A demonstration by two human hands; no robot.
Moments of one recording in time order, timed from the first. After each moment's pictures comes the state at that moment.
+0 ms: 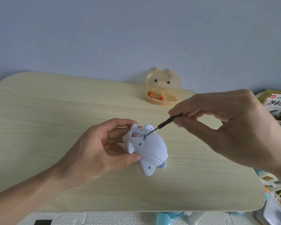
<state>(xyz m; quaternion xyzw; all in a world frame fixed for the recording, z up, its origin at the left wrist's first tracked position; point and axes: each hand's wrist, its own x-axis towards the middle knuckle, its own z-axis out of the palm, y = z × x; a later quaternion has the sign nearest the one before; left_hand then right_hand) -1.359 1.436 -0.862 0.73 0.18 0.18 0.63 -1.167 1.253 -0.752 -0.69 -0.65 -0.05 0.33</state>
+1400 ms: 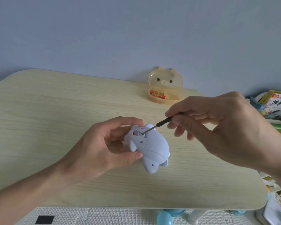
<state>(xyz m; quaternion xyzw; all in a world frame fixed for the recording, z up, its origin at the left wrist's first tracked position) -1.358 1.435 -0.862 0.74 0.17 0.19 0.62 -1.171 1.258 -0.757 -0.69 -0.65 0.03 0.32</state>
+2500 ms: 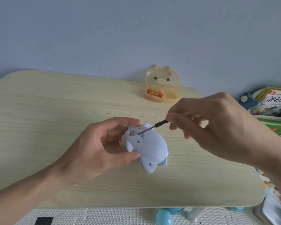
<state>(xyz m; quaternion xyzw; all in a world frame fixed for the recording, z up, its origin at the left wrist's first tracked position) -1.358 1.438 -0.868 0.75 0.14 0.20 0.61 -1.165 1.262 -0.762 -0.71 -0.66 -0.01 0.25</state>
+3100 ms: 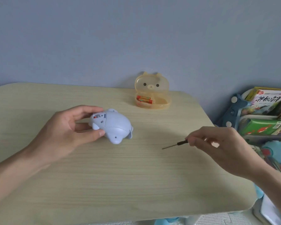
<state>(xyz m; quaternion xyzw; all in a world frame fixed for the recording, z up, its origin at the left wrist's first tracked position) -1.348 1.499 -0.860 0.77 0.23 0.27 0.53 -1.094 1.203 -0.835 -0.80 -0.49 0.06 0.33</state>
